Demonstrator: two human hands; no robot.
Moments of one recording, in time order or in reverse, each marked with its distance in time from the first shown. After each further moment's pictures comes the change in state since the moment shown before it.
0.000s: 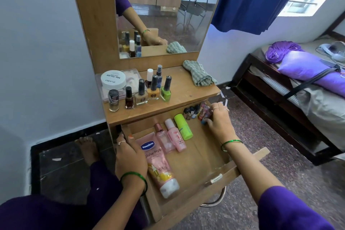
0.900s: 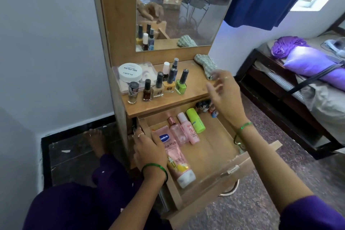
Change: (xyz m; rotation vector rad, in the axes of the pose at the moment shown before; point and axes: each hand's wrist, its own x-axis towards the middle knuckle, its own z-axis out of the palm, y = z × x) left_hand -0.002 -0.003 -0.003 0.058 -0.034 0.082; right_hand 0.005 -0.103 -0.066 0.390 0.309 -0.195
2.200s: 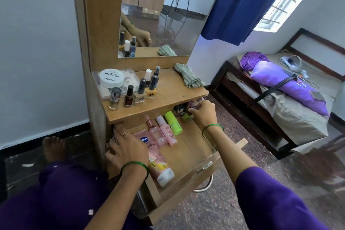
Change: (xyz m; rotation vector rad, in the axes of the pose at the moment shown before) left_hand 0.017 0.003 0.001 0.310 -0.165 0.044; right_hand -0.013 0.057 0.018 -0.227 -0.201 0.601
